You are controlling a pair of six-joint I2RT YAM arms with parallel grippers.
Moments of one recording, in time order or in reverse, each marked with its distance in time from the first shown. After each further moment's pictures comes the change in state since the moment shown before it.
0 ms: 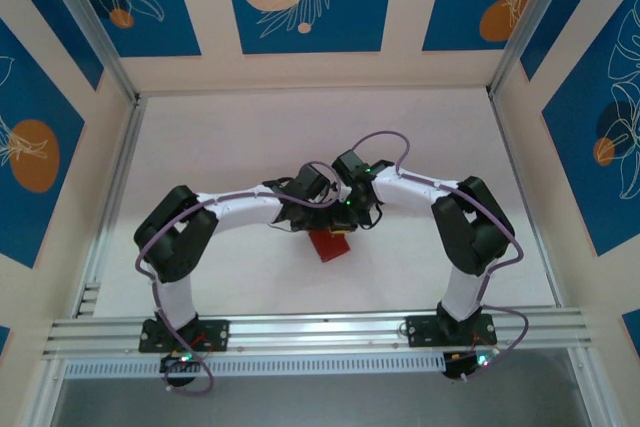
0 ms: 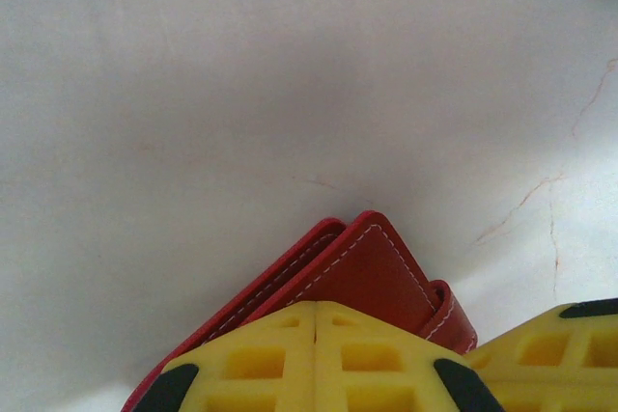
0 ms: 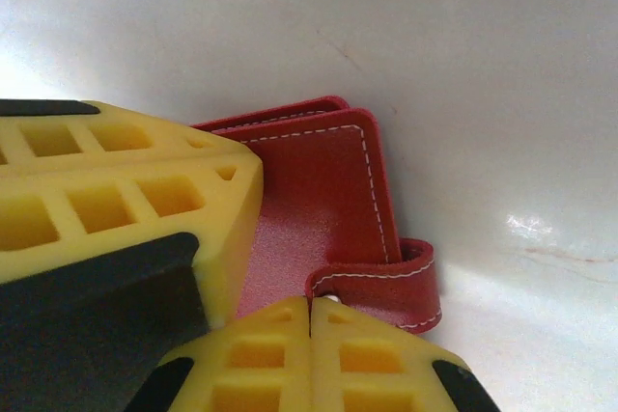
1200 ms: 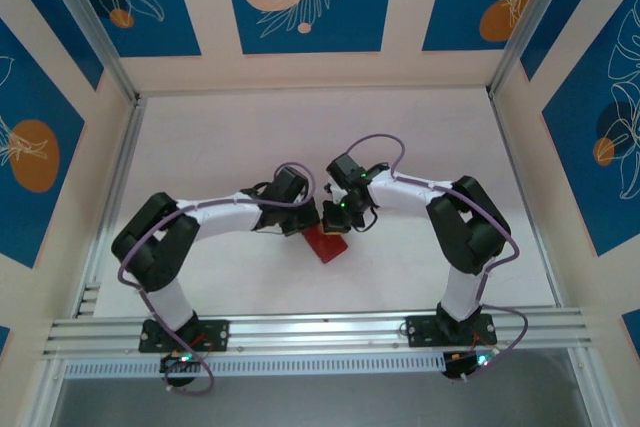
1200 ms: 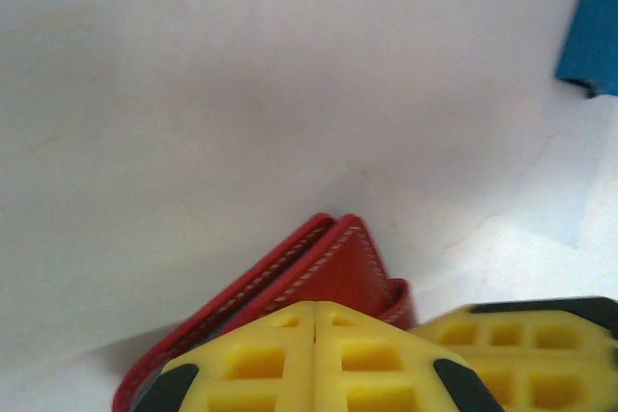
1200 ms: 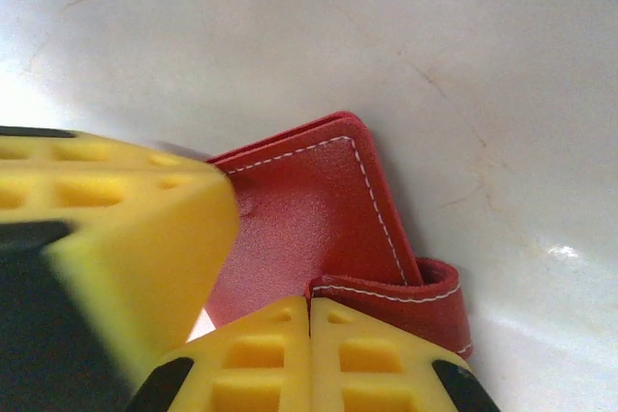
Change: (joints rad) left arm 0.091 -0.131 -0.191 0.200 0.117 -0.282; right arm 0.026 0.018 -0.022 0.090 -0.026 0.031
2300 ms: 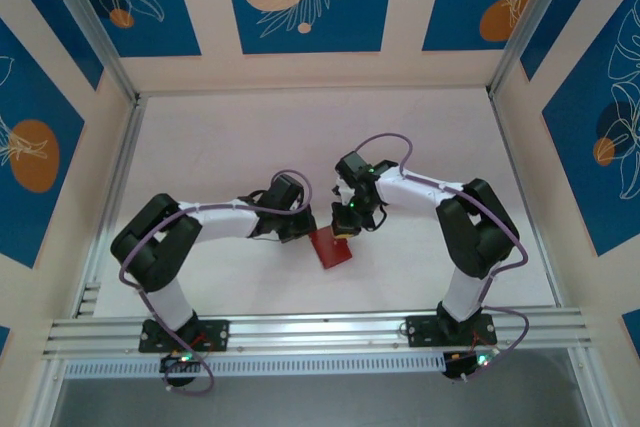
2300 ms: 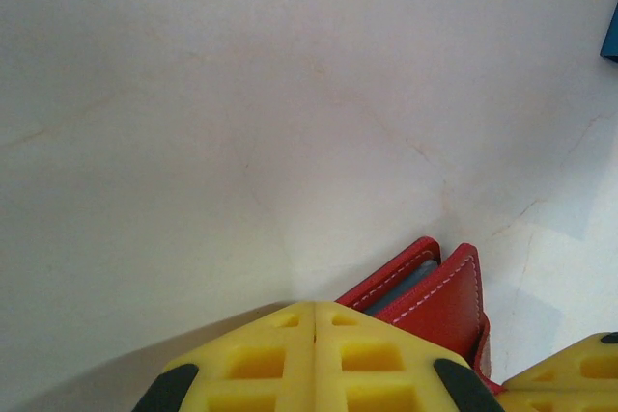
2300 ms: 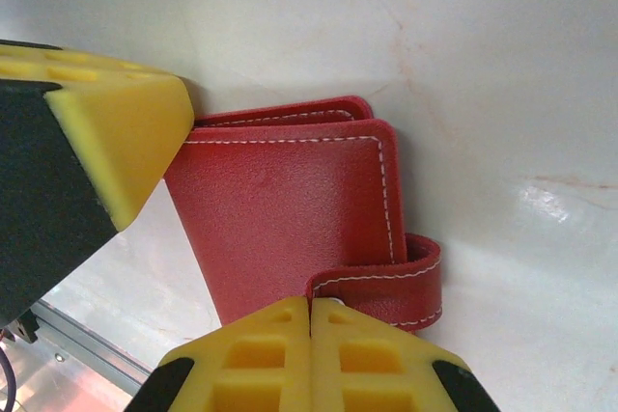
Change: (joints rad) left arm 0.002 0.008 -0.090 0.081 0.014 0.005; right arm -0.041 -0.048 0.005 -0.151 -0.018 -0.064
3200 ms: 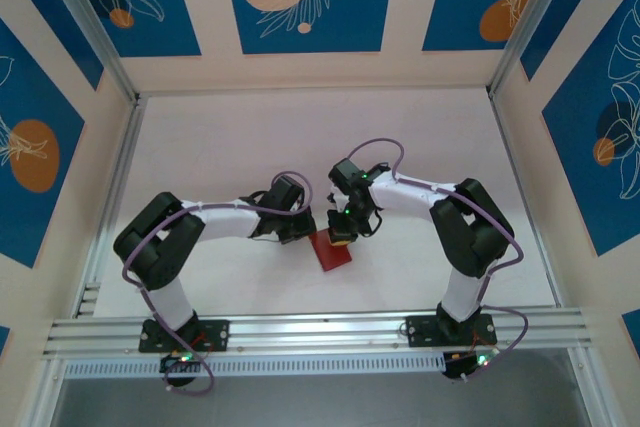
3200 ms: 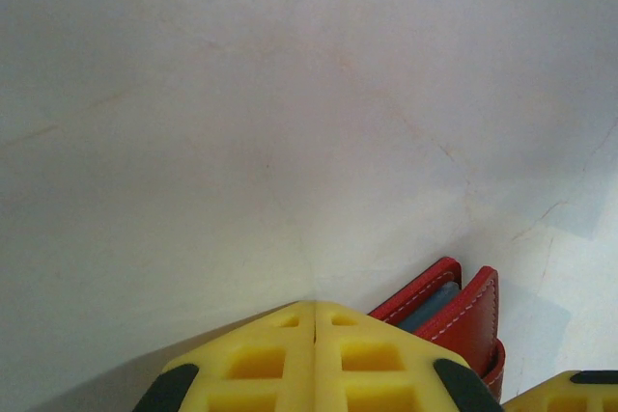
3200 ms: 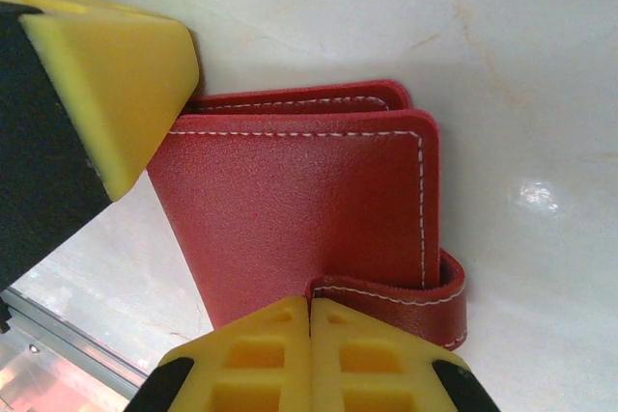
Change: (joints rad) left arm 0.000 0.018 0.000 0.000 0.000 0.000; right arm 0.054 0.023 -0.015 0.006 0.011 0.001
